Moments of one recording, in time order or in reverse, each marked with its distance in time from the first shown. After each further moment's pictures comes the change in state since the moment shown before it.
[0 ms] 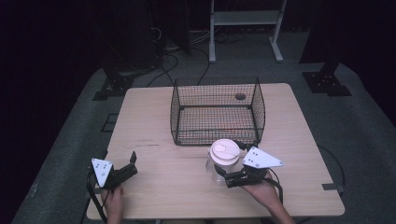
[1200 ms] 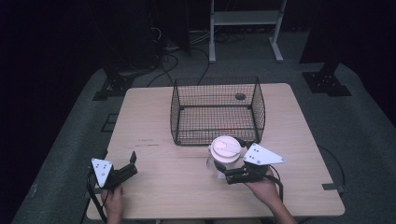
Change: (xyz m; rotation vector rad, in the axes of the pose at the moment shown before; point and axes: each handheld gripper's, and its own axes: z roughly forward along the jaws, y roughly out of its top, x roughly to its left) left arm 0.000 0.000 0.000 -0.001 -0.001 -0.001; right arm -0.003 0.014 -0.002 -0.009 0.002 -0.005
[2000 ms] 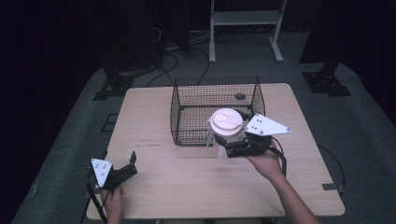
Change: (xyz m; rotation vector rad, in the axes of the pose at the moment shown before) left arm 0.001 0.000 0.000 0.004 0.001 -0.002; right arm -0.032 0.071 0.009 -0.035 -0.028 -0.045
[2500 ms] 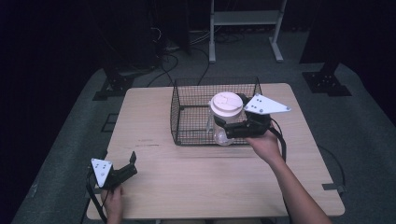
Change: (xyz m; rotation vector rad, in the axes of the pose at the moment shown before) left arm 0.000 0.000 0.000 0.002 -0.002 -0.002; right arm -0.030 0.027 0.019 0.002 -0.028 0.026
